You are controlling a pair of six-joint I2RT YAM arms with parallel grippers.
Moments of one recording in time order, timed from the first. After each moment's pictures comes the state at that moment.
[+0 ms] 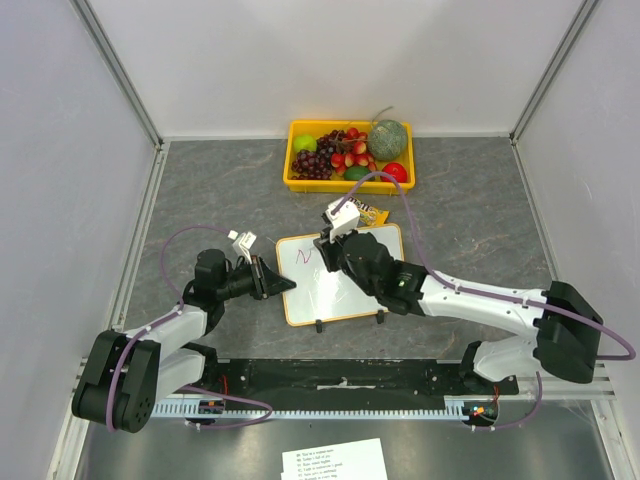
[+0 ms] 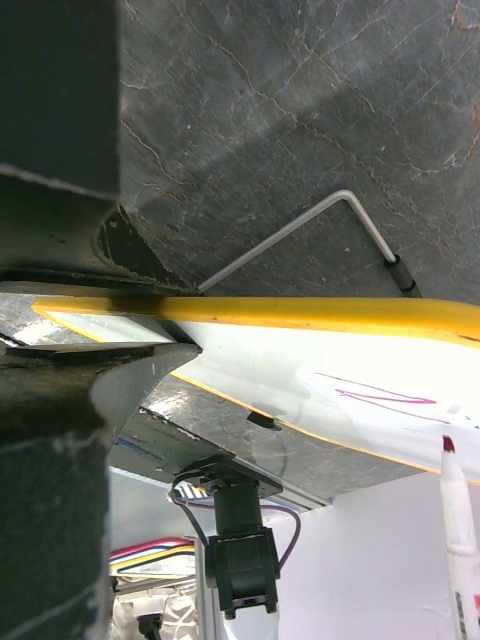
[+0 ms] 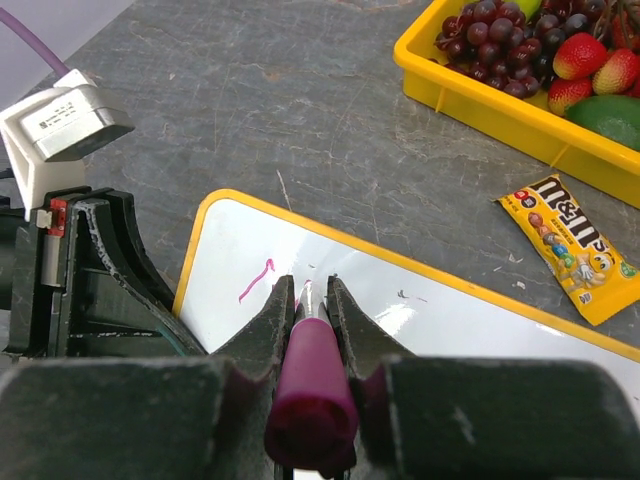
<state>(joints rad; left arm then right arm) -0.23 1.10 0.19 0.48 0.79 -0.60 1.07 1.37 0.90 0.20 0.45 0.20</state>
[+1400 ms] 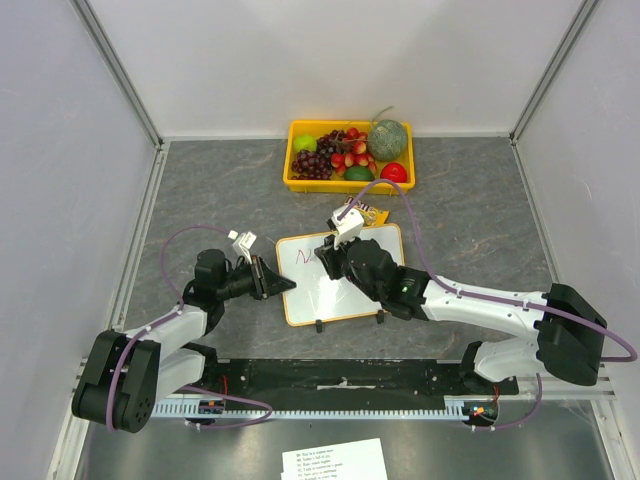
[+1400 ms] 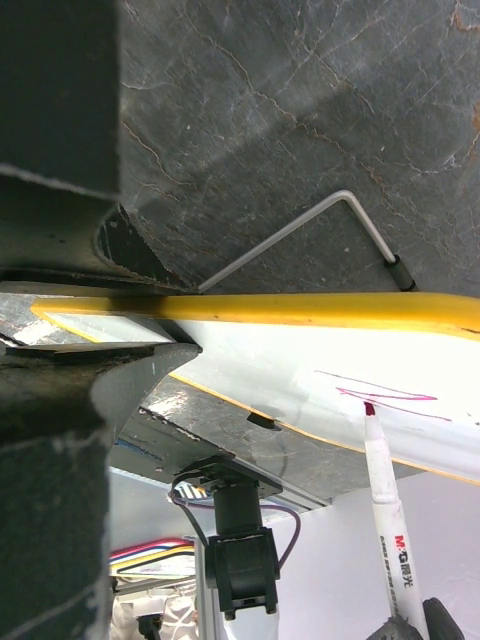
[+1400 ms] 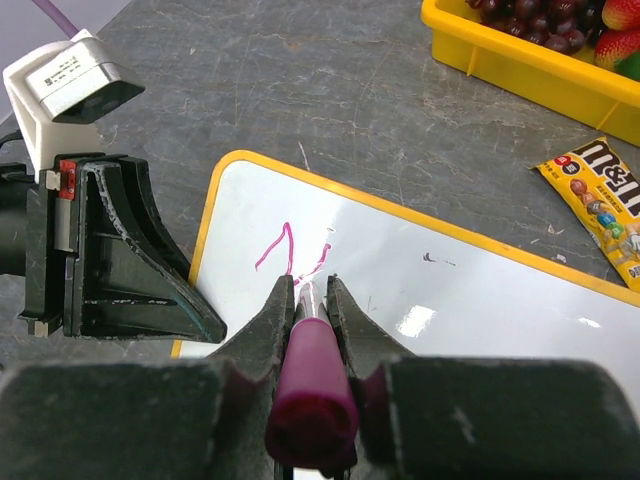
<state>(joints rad) -0.23 1.10 0.19 0.48 0.79 -0.60 1.07 1.33 0.81 0.22 0.40 0.28</state>
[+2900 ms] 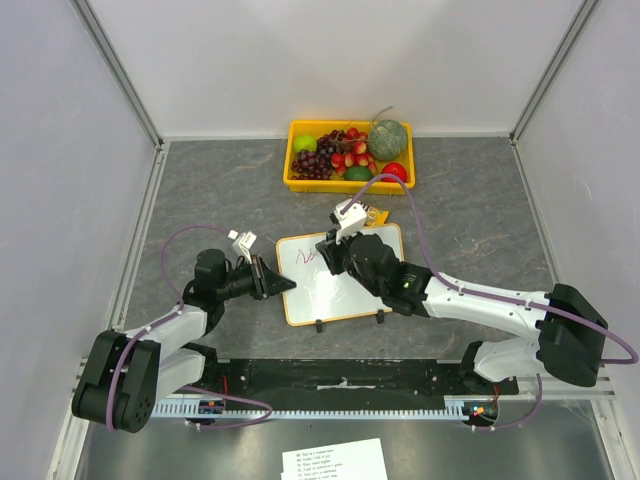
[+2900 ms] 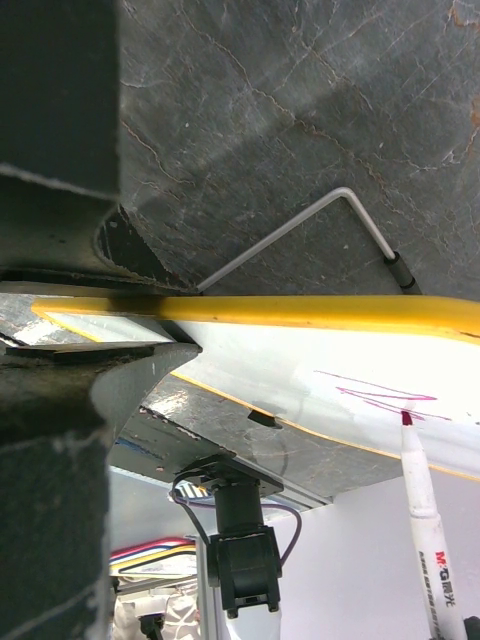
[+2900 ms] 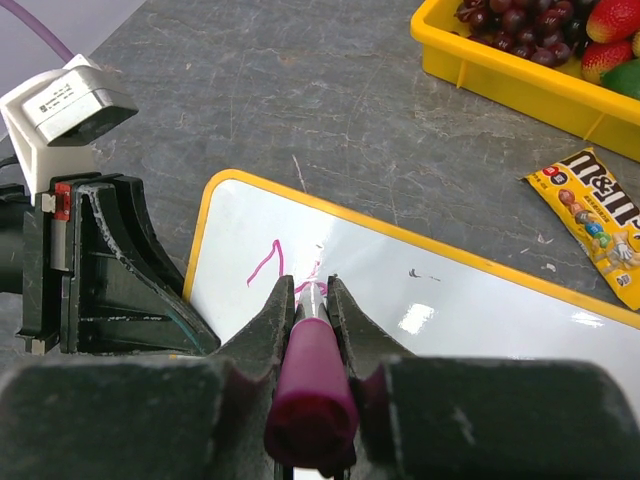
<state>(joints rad) -0.23 1.10 0.19 0.49 0.80 -0.60 1.04 1.33 0.84 0.22 0.39 0.28</state>
